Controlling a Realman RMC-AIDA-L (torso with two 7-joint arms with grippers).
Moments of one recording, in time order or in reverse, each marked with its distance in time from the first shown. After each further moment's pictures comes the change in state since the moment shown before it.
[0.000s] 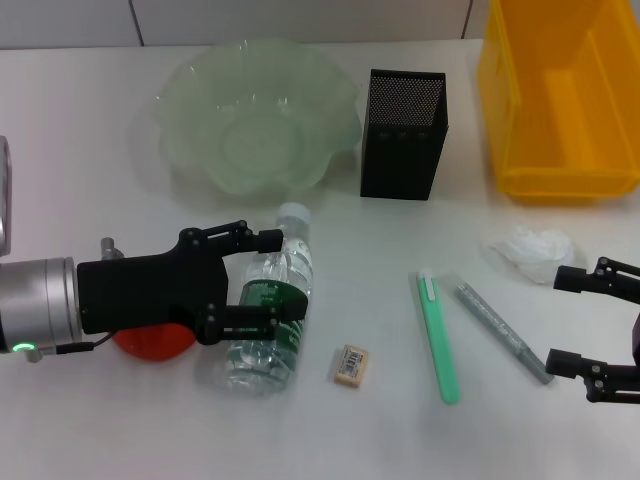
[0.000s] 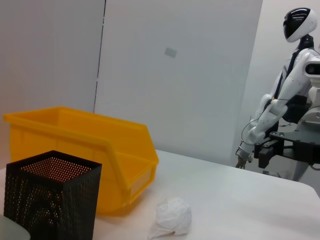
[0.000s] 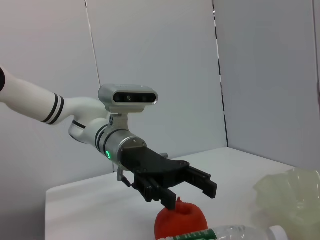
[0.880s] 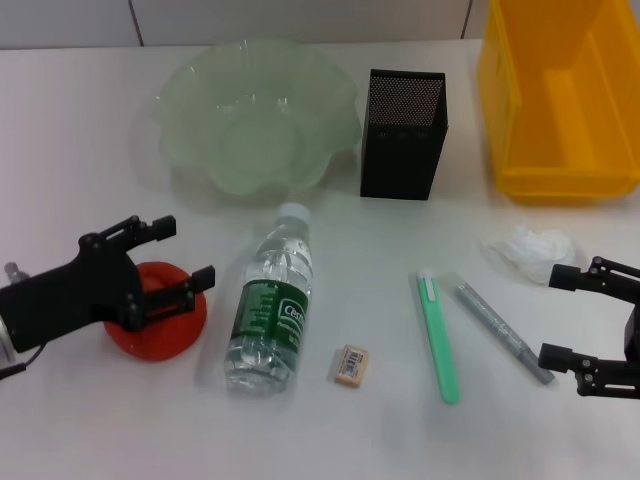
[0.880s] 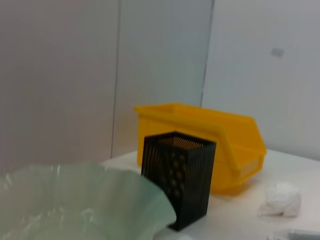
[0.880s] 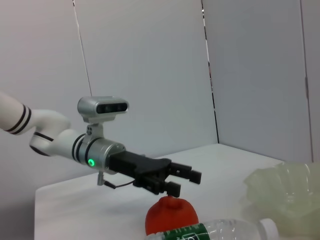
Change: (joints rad) left arm 0.112 0.007 -0.203 -0.066 -0.005 -0.109 0.144; right arm 0.001 0.000 0.000 0.029 -0.003 0.041 -0.009
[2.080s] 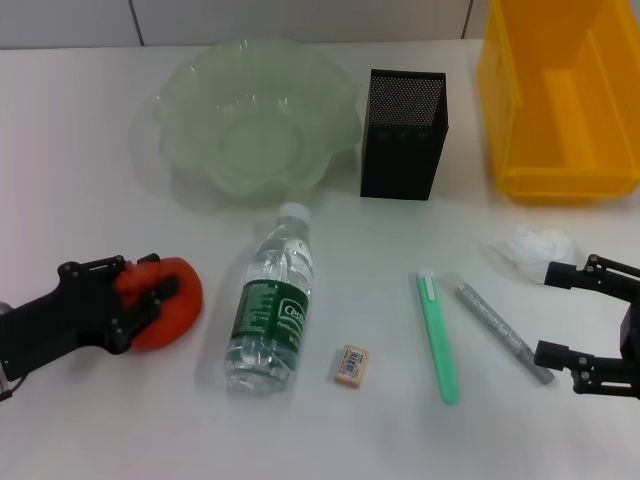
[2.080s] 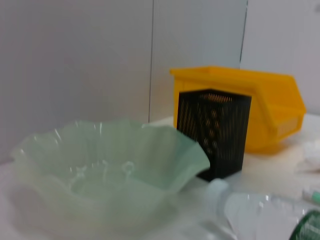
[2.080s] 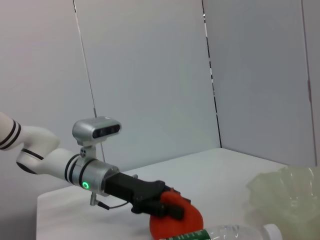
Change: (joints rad) left arm 0.058 -0.008 -0.002 -0.043 -0.021 -0.105 0.119; right arm 0.008 0.001 0.004 0.020 0.002 0.000 0.000
